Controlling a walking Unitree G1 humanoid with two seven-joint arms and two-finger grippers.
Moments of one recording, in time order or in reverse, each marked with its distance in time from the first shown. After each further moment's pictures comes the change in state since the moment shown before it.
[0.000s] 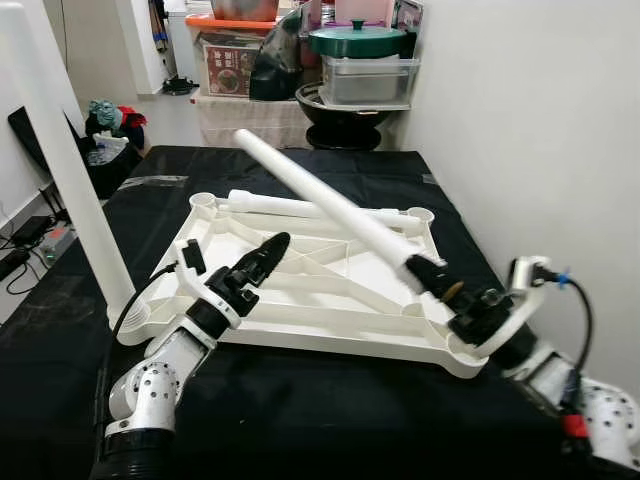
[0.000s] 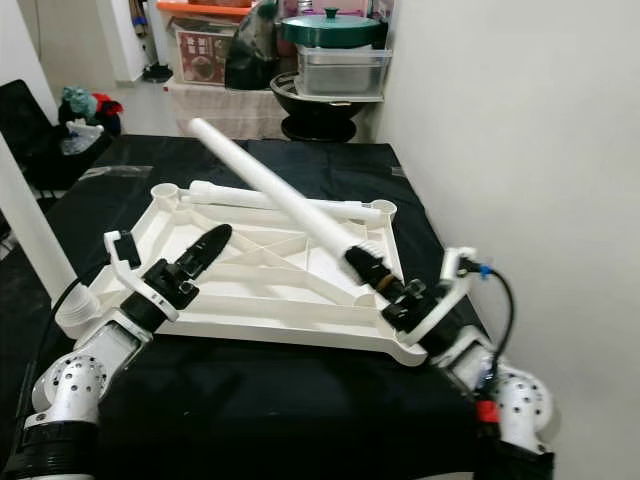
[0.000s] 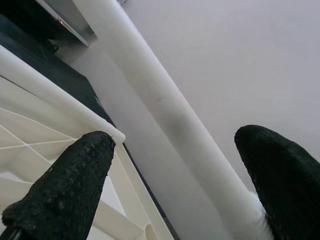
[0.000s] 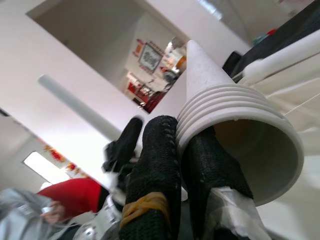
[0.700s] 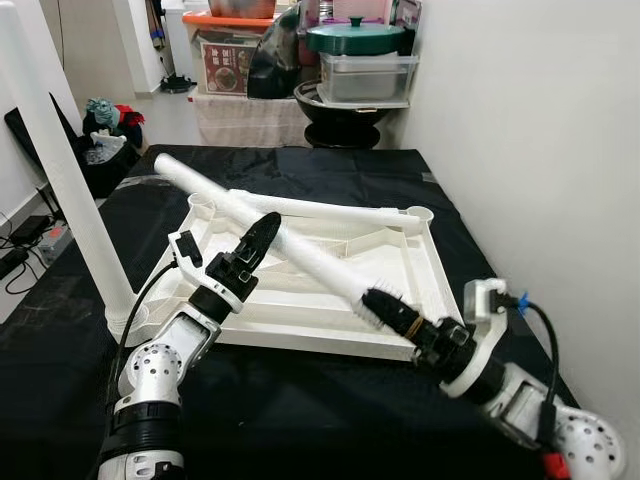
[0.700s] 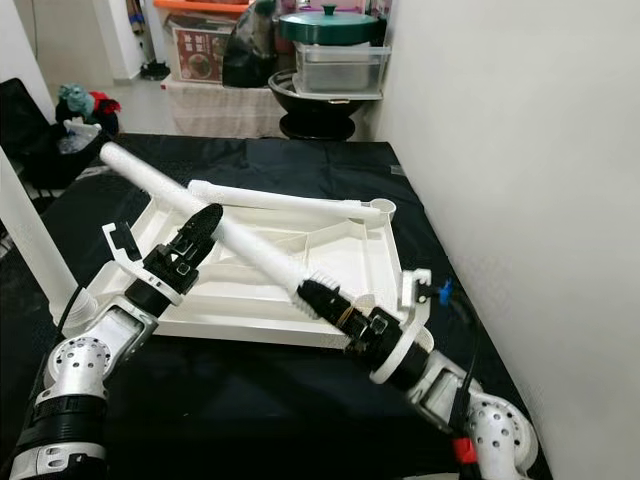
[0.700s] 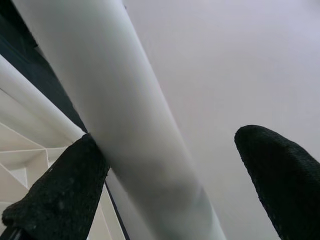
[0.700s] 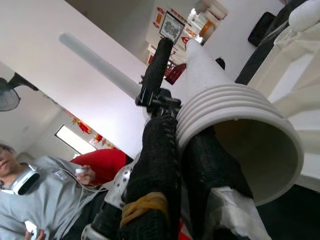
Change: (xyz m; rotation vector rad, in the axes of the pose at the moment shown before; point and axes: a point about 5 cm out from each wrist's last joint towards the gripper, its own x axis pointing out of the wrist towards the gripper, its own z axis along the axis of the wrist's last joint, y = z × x) left arm 0.017 0.007 0.009 -0.197 -0.055 -0.032; right arm -0.005 0.017 -0.037 0.051 0.122 0.079
